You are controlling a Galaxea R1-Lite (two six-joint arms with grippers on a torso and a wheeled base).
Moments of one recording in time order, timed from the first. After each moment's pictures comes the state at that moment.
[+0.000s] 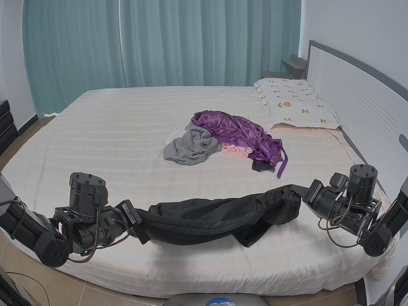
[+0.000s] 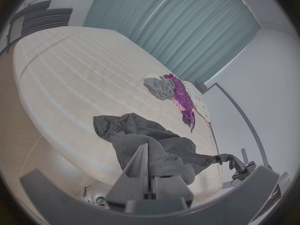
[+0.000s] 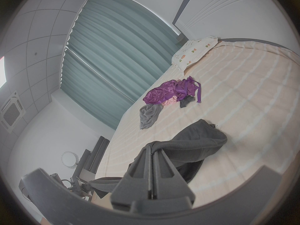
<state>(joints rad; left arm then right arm) -0.44 1.75 -0.45 -0.71 0.10 -0.86 0.38 1.86 -0.36 -1.22 0.05 0.84</state>
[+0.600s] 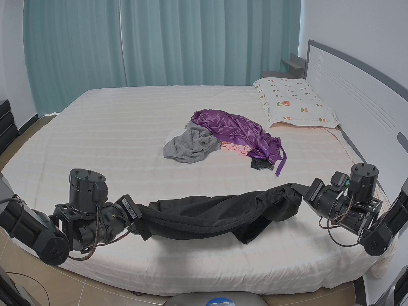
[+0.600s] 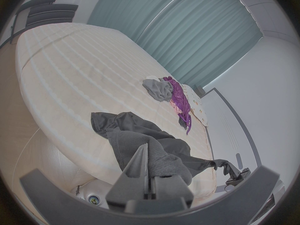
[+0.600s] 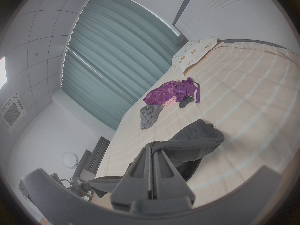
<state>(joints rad) -0.44 1.74 -0.47 -0.71 0.10 -0.92 0.38 1.86 -0.36 -1.22 0.05 0.84</state>
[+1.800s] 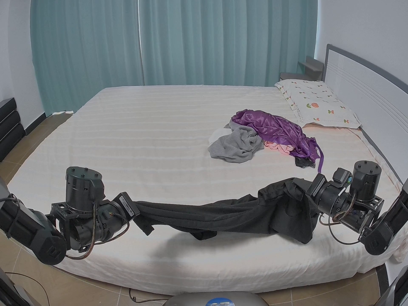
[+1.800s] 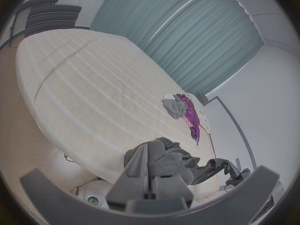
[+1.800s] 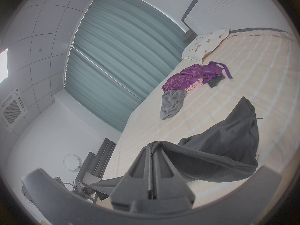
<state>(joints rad) -0.44 1.72 -0.47 -0.71 0.11 -0.92 0.37 1.85 -0.36 -1.26 0.05 0.86</state>
